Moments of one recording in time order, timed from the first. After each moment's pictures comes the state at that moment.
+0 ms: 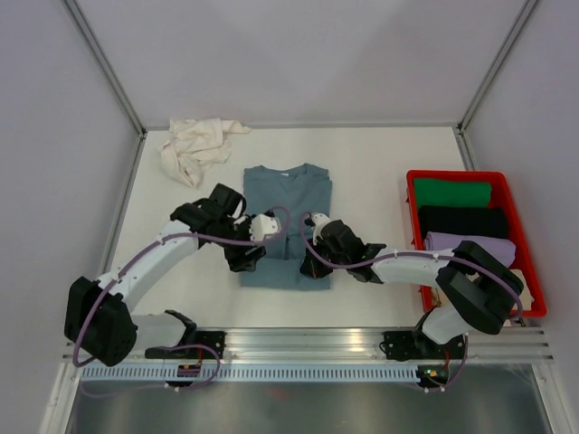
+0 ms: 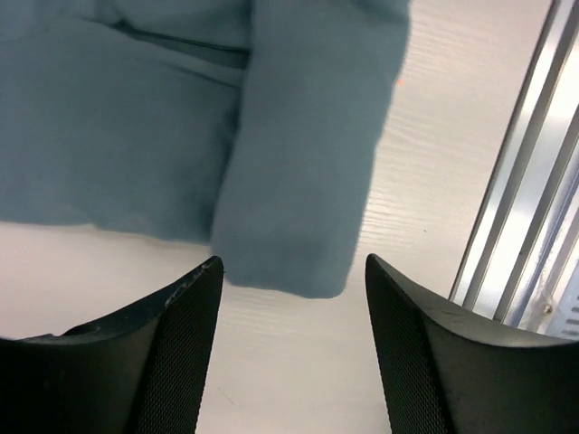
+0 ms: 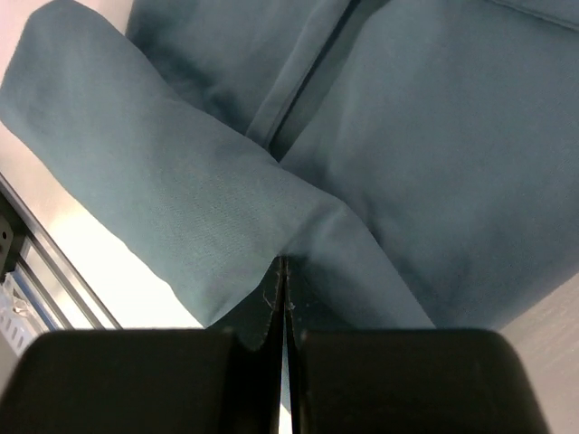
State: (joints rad) left arm -0.47 1.30 0.99 -0.90 0.49 0.74; right arm 0.85 1.50 0.63 0.16 -0.20 0.47
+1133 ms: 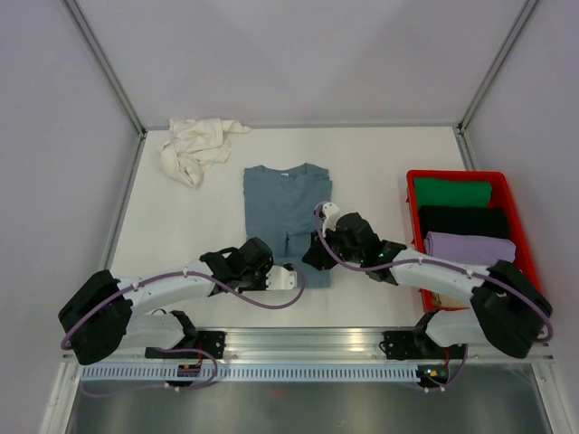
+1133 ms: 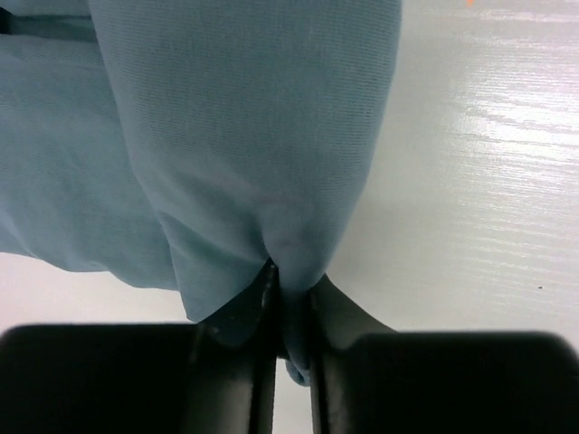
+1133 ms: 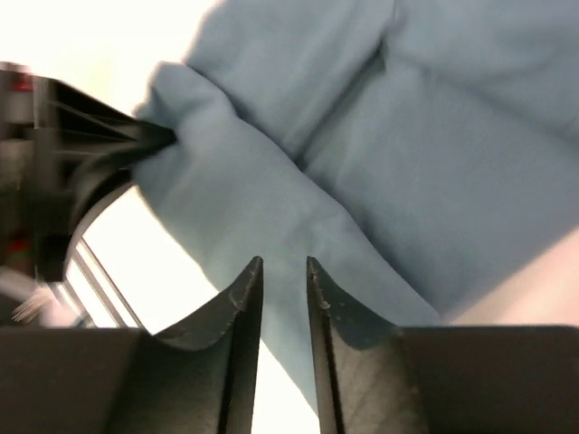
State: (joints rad) left arm -0.89 1.23 0.56 -0.41 -0.03 0.73; right arm 0.80 1.40 0.63 0.13 -0.24 0.41
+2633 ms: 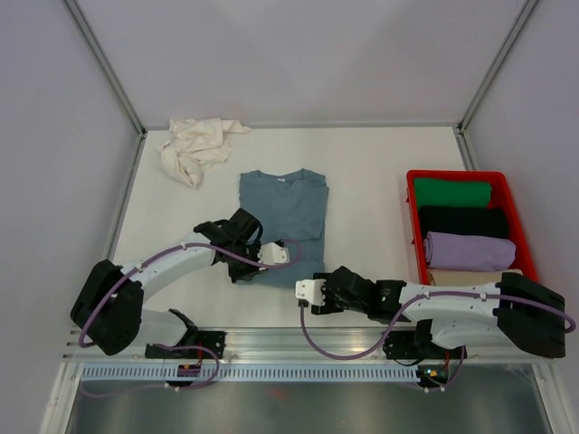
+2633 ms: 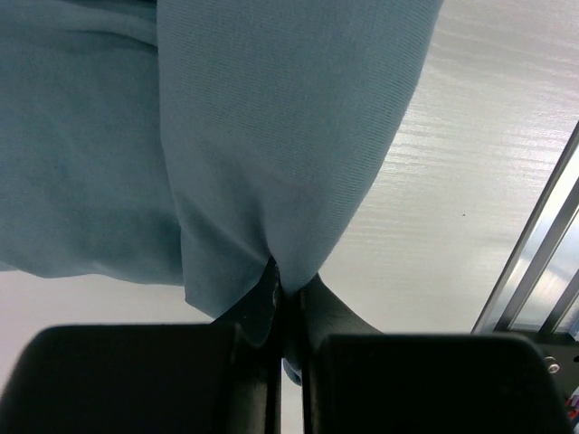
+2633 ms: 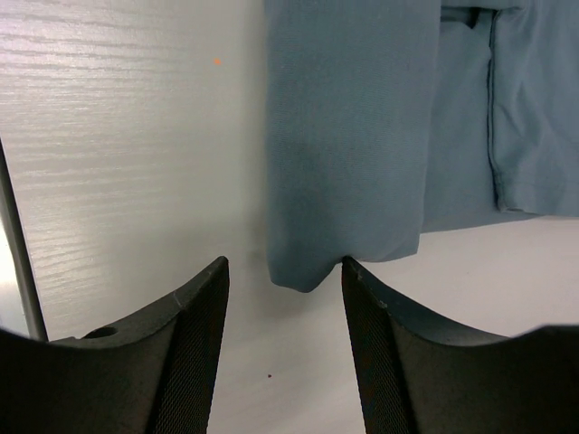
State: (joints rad) left arm -0.65 1.34 0.77 -0.74 0.28 0.75; right arm 1.21 1.18 0.42 0.00 0.14 -0.49
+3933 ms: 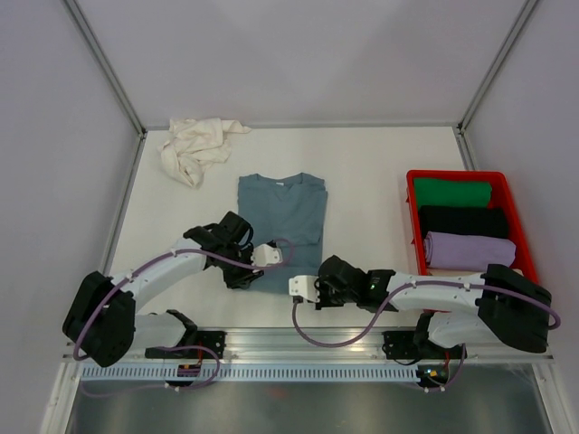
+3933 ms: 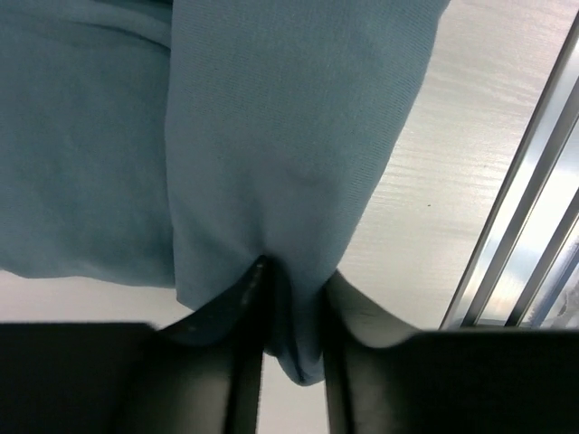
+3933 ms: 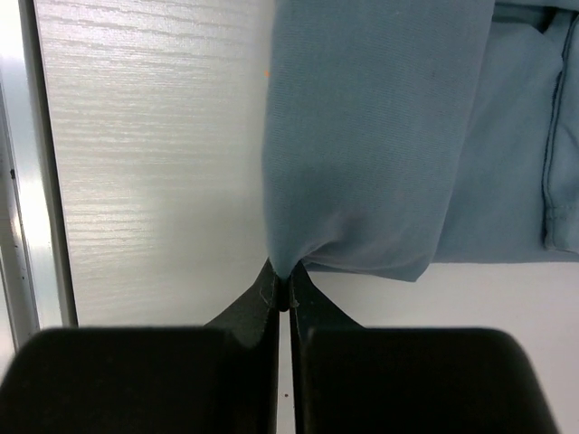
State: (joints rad) left arm -0.59 1.27 0.72 -0.75 0.36 0.74; right arm 1.14 1.28 0.51 -0.08 -0.04 -0.53
